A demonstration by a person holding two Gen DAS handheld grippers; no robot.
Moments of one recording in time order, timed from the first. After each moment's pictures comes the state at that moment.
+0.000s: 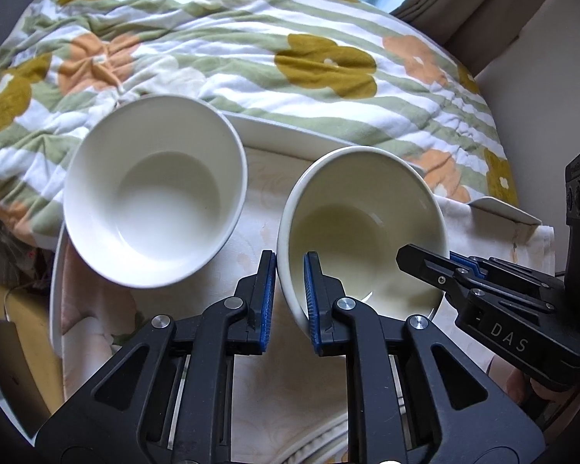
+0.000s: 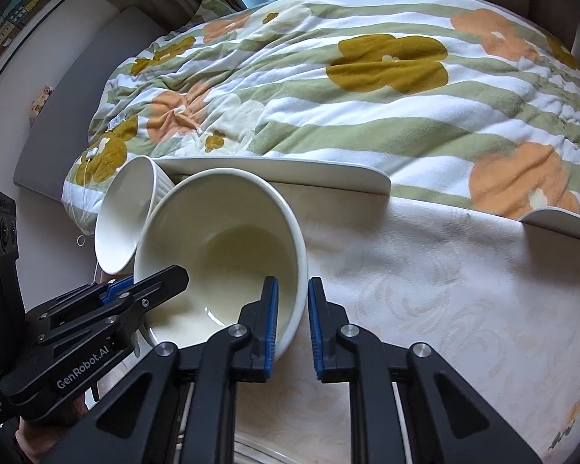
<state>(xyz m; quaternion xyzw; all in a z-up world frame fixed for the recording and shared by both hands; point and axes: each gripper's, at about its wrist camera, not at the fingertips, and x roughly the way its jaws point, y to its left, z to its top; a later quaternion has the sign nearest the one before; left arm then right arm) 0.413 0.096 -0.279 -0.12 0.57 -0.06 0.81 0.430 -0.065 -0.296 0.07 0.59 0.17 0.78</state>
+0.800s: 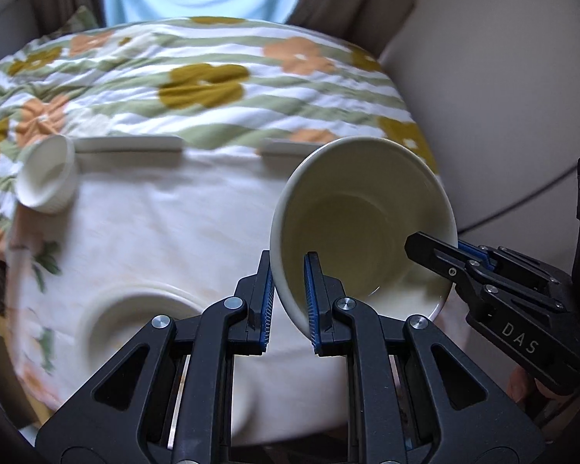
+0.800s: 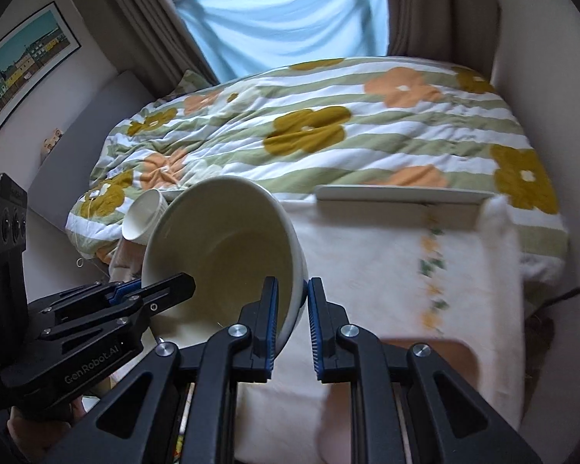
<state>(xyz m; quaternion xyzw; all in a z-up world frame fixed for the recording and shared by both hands) 0.263 -0.124 -0.158 -0.07 0.52 -0.17 0.83 0.261 -0.247 -0.166 0.07 0.50 0.10 0.86</state>
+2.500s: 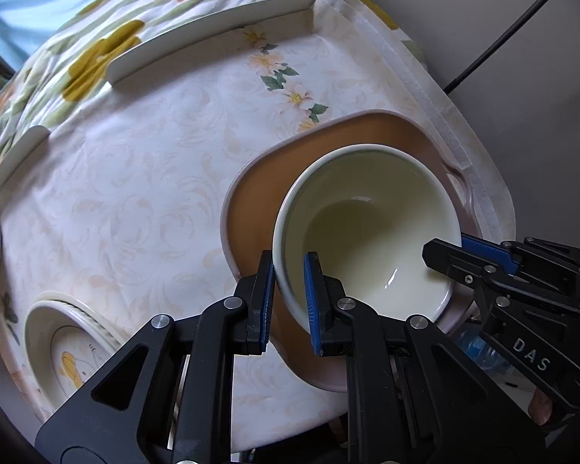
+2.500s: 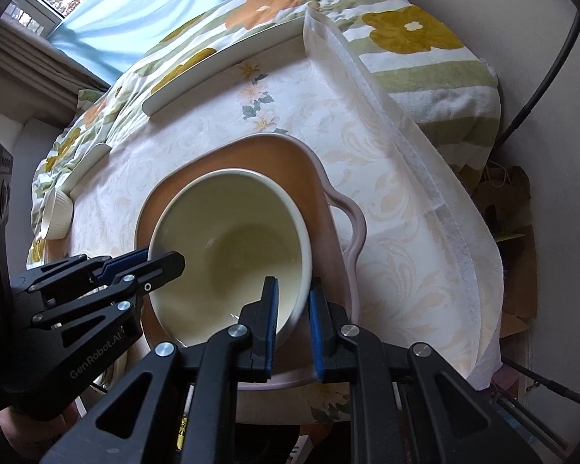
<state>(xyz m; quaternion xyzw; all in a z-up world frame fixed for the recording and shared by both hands) 0.239 -0.256 -0.260 0.14 0.60 -0.25 0.75 0.179 -0.351 -0.270 0.20 0.58 -0.04 0.79</state>
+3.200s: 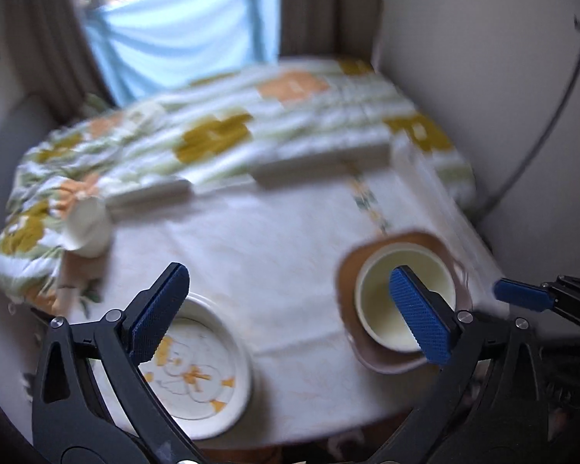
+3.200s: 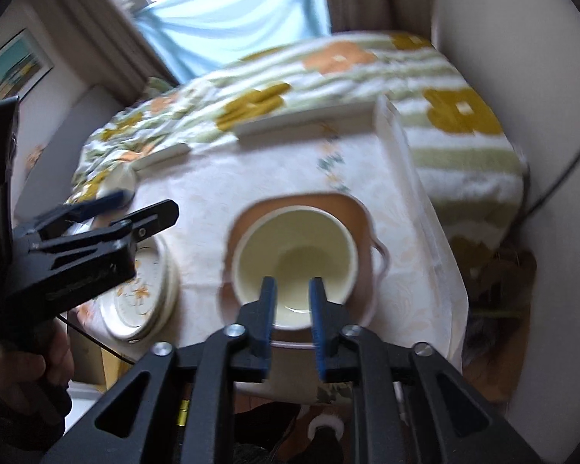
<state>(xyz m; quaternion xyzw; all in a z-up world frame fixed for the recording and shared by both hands) 0.186 -0.170 -0.130 0.06 0.42 -0.12 0.90 0.142 -0.320 -0.181 0.10 0.50 0.07 0.86</state>
